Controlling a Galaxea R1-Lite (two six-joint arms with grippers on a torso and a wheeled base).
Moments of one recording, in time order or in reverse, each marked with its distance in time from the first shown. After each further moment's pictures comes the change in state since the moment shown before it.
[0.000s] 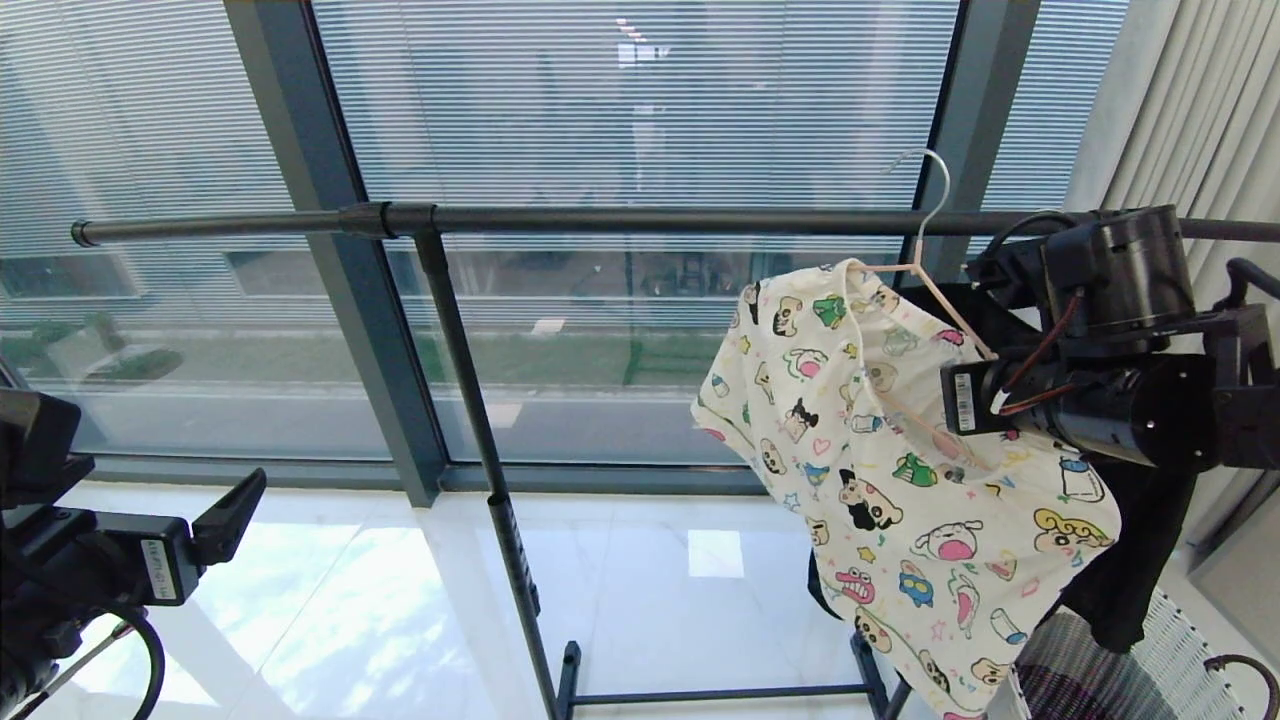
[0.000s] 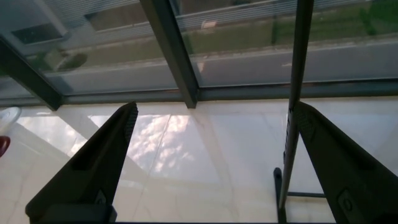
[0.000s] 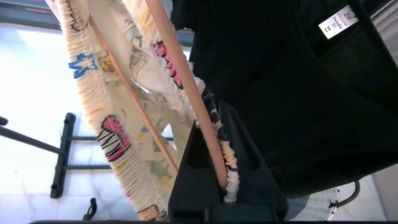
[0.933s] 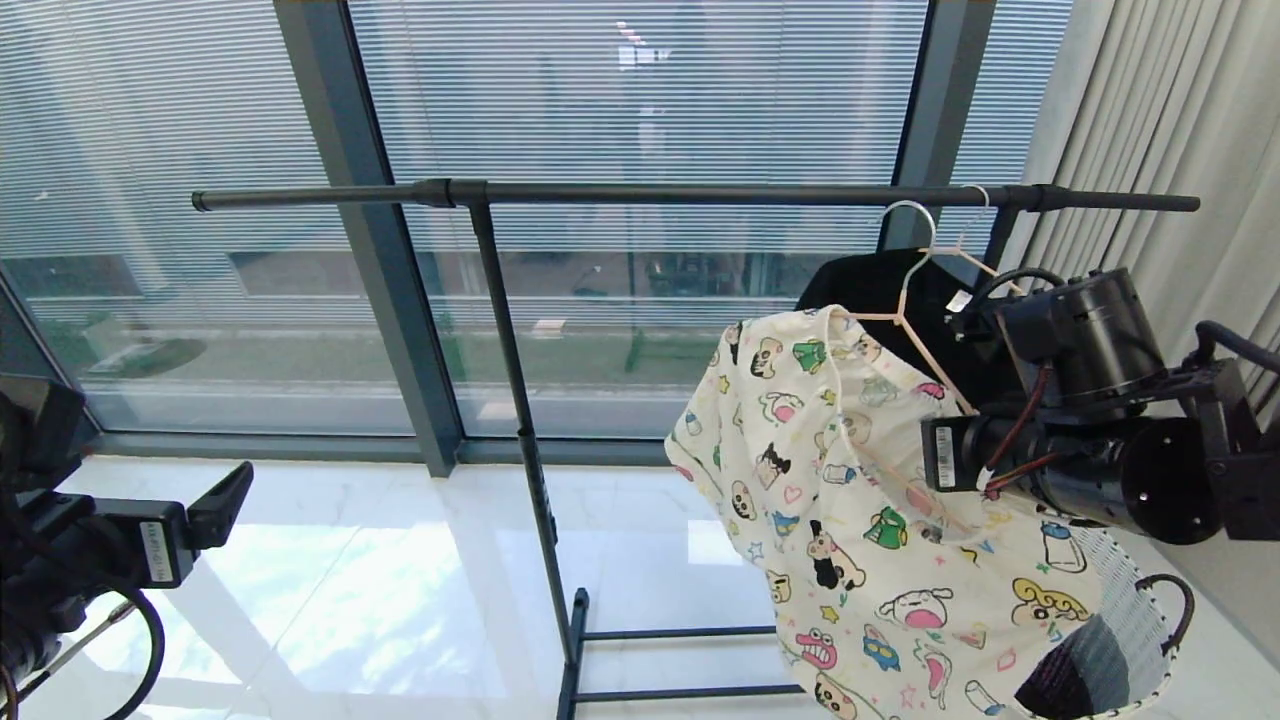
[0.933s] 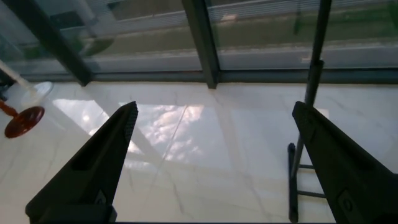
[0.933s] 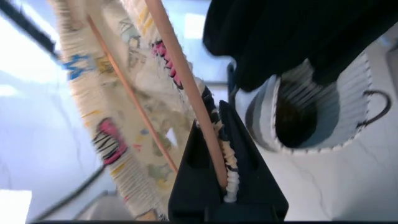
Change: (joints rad) left arm 0.059 0.047 -0.027 0.001 0.000 0.000; right arm 0.094 -0.023 0.094 0.050 -0.014 0.173
